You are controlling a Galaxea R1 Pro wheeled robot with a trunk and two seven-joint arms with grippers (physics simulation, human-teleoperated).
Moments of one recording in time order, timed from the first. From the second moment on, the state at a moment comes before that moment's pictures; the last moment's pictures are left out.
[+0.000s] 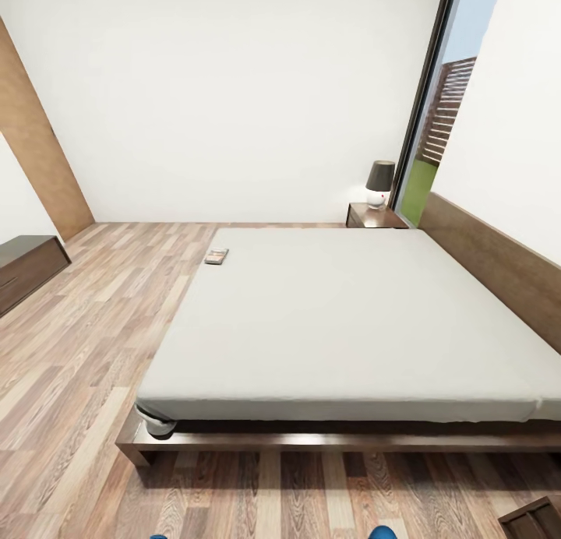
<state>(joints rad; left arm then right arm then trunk) -0.33 0.06 -0.67 -0.06 0.65 -0.06 0.10 -0.36 0.04 0.15 -0.03 -0.04 -0.15 -0.16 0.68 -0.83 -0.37</state>
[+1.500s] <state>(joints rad) -0.33 0.06 -0.66 -0.06 0.66 -0.06 0.07 -0.36 0.03 0.16 -0.03 -0.04 -0.15 -0.16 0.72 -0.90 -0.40</state>
